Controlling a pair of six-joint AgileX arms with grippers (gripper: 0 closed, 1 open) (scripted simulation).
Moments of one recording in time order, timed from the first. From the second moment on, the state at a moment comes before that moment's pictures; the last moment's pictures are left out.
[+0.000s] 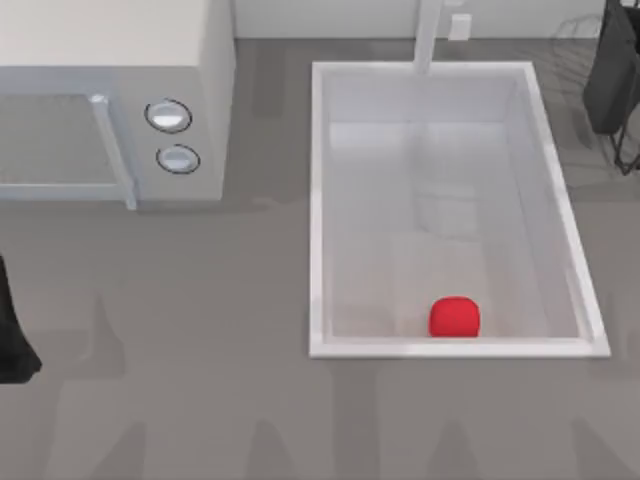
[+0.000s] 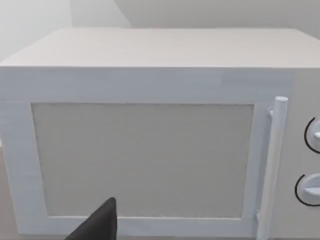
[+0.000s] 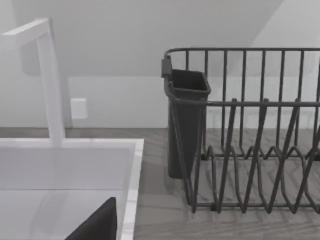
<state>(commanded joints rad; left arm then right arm) 0.00 0.00 0.00 0.00 0.00 0.00 0.00 0.00 0.00 0.00 0.00 0.00</state>
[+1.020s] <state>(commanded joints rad) 0.00 0.00 0.00 0.00 0.00 0.00 0.10 0.37 0.32 -0.21 0.00 0.10</state>
